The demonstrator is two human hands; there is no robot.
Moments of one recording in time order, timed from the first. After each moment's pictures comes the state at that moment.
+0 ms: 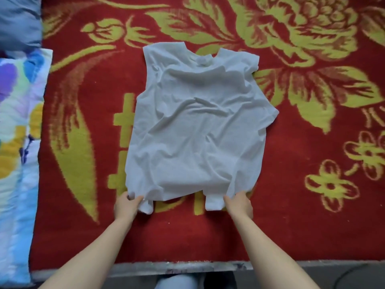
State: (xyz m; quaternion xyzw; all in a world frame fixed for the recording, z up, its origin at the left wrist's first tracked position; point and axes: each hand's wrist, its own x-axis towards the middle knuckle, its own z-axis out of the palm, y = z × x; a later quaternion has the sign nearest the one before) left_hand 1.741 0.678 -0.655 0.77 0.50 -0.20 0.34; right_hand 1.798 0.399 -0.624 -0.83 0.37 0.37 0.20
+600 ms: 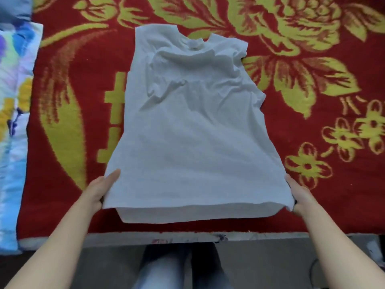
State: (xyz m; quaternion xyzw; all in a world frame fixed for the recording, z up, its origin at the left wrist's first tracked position) left_hand 1.717 0.702 -0.607 0.54 0.51 -0.21 0.63; right_hand 1.789 0.226 -0.567 -0.57 0.55 0.20 0.57
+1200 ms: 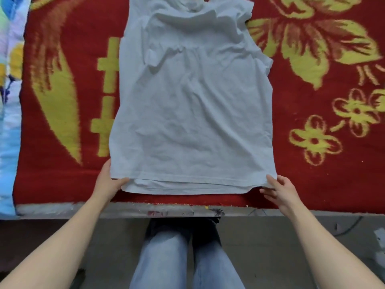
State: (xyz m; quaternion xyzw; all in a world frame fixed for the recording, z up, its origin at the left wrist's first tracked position) left_hand 1.637 0.658 -0.644 0.74 0.41 -0.16 0.50; right_hand 1.703 0.210 -0.632 -0.66 0.45 0.27 0.54
